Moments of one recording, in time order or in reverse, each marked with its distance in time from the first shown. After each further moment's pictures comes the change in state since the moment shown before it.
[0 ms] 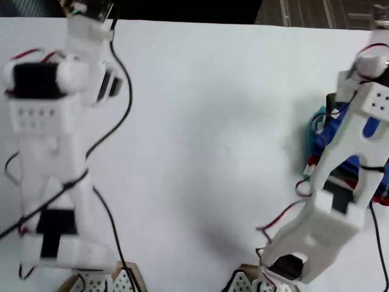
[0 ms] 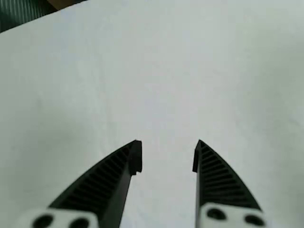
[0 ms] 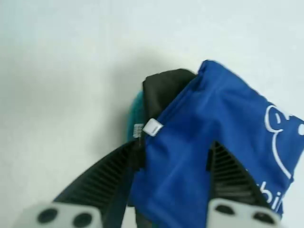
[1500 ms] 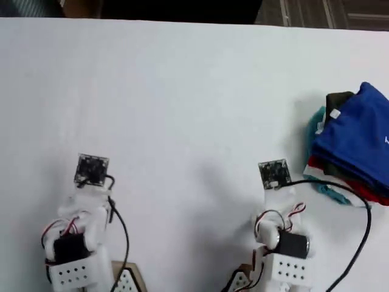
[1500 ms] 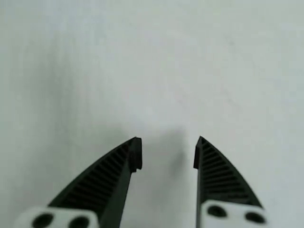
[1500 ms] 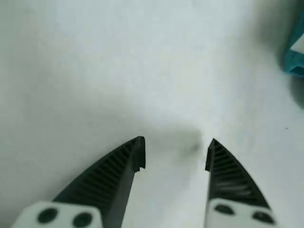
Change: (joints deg) left arm -15.3 -100.0 130.5 -28.3 -1.6; right arm -13.2 -114.6 144.3 -28.3 -0.3
